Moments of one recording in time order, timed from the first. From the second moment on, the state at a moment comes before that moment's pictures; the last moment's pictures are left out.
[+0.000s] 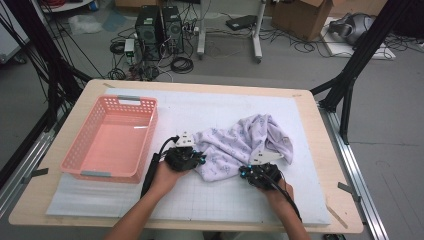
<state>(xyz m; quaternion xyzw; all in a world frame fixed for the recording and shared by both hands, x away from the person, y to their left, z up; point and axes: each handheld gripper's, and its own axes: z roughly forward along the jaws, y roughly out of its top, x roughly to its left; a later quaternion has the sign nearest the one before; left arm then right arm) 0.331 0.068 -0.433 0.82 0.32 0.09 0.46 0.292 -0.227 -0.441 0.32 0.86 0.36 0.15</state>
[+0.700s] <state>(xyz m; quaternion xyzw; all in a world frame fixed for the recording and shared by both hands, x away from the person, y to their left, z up) 0.336 0.064 -0.414 0.76 0.35 0.10 0.54 0.309 -0.272 -0.407 0.40 0.78 0.47 0.10</state>
